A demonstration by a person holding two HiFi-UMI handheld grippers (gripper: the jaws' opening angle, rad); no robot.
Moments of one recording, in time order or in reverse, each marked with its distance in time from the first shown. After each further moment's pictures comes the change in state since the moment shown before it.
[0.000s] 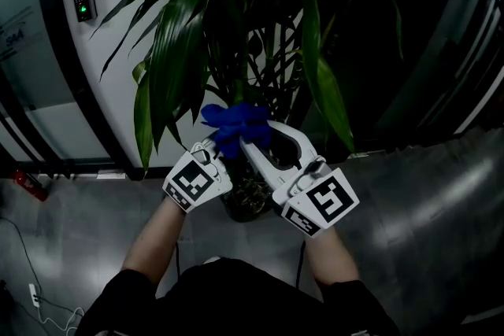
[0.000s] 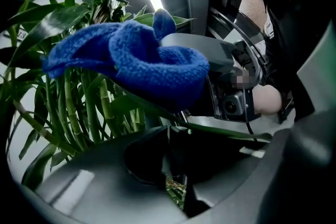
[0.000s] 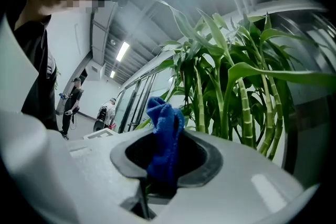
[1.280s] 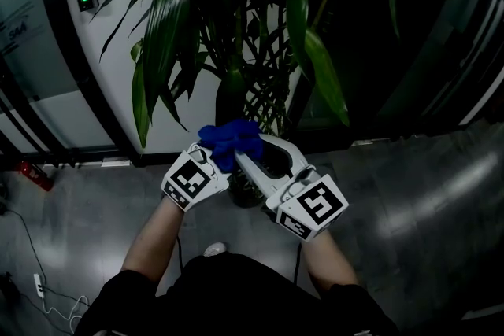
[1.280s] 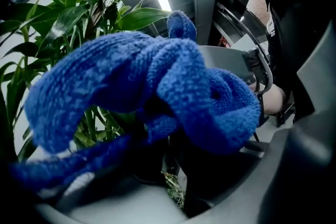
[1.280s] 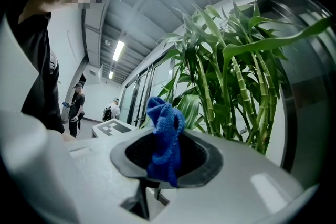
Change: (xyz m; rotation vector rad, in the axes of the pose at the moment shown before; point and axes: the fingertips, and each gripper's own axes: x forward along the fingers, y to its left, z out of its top) left arm -0.014 -0.040 -0.023 -0.062 0.084 0.013; right arm -0.037 0.035 -0.045 0.115 0.082 0.027
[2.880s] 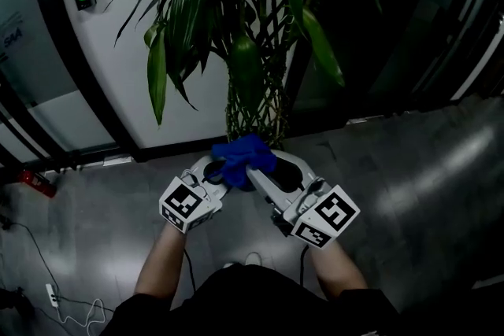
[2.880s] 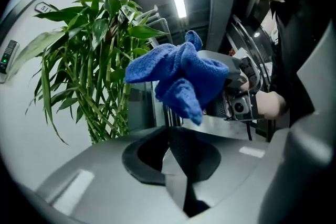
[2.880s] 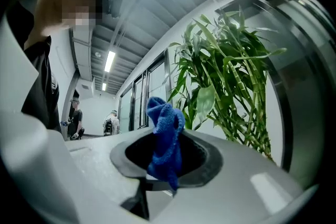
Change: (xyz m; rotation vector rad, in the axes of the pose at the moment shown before) left arm -0.089 -0.075 -0.021 -0.208 -0.001 -0.010; right arm -0.054 0.080 0.000 0.159 -0.031 -0.048
